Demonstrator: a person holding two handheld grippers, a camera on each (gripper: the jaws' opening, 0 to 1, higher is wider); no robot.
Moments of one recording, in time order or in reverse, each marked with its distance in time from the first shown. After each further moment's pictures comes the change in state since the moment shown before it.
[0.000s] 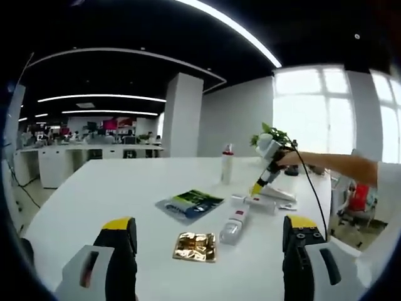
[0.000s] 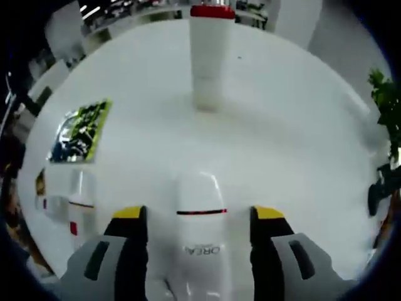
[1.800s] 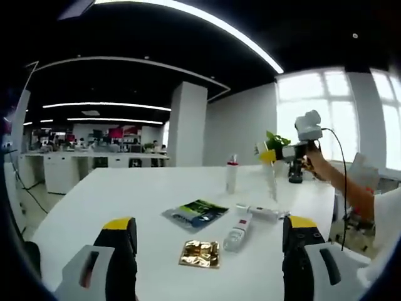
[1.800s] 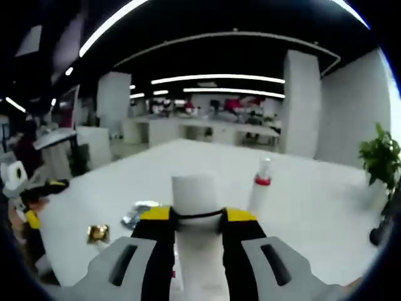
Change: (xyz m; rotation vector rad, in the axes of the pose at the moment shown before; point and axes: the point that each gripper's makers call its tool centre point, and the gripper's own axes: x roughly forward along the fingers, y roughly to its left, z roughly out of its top) left arm -0.012 0.004 0.019 0.000 -0.073 0.031; right arm -0.153 0.100 0.076 -0.135 -0.879 0.095
